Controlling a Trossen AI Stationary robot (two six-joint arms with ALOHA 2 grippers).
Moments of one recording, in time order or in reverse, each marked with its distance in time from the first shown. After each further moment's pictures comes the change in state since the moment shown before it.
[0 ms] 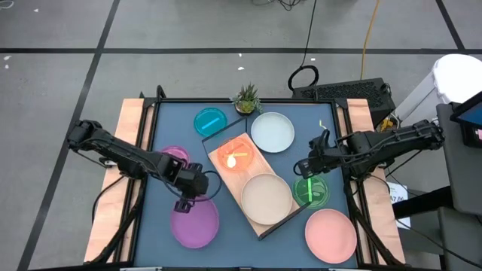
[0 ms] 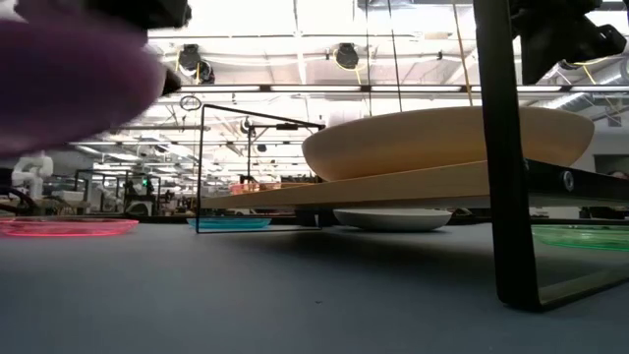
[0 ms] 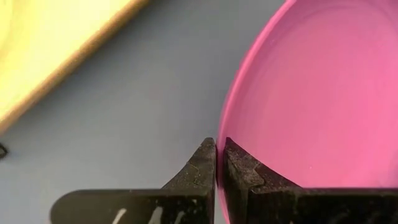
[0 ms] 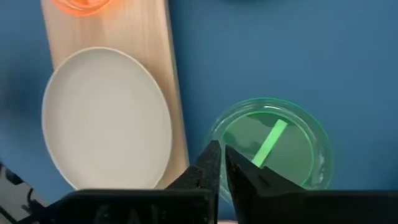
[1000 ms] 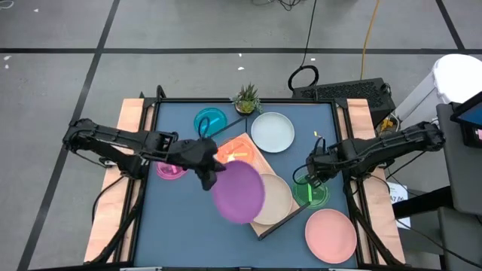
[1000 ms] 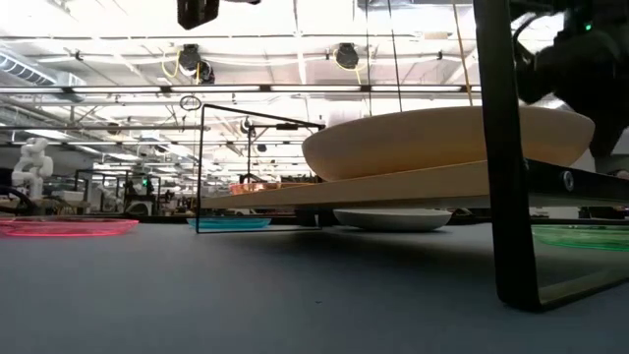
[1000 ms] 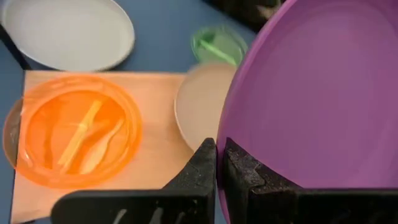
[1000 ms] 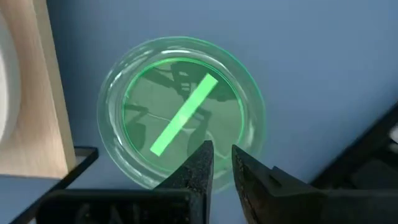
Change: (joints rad) left arm 0.134 -0.046 0.295 0.149 -0.225 -0.465; right arm -0.043 -0.011 -0.280 0.003 -0.152 -0.214
